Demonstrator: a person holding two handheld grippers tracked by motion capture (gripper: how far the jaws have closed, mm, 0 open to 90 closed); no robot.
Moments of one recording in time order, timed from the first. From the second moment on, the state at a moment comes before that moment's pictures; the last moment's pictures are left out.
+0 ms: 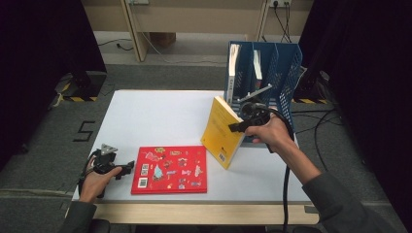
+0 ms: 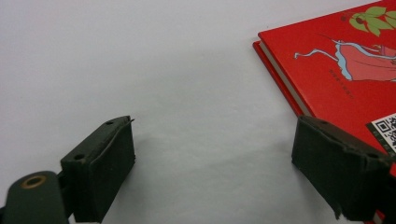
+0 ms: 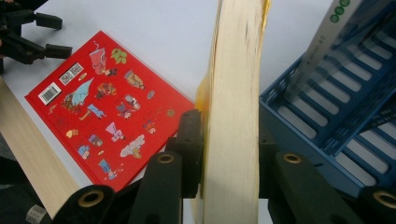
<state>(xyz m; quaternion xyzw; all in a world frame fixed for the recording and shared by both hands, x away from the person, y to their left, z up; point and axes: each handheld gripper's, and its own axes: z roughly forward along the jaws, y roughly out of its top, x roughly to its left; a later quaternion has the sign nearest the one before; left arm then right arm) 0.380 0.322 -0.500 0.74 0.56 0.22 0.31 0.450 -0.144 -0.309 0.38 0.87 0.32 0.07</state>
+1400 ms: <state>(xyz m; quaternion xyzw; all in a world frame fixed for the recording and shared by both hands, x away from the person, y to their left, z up) 0.380 0.321 -0.501 0.74 0.56 0.22 0.31 0.437 -0.142 -0.300 0.37 0.88 0.30 0.03</state>
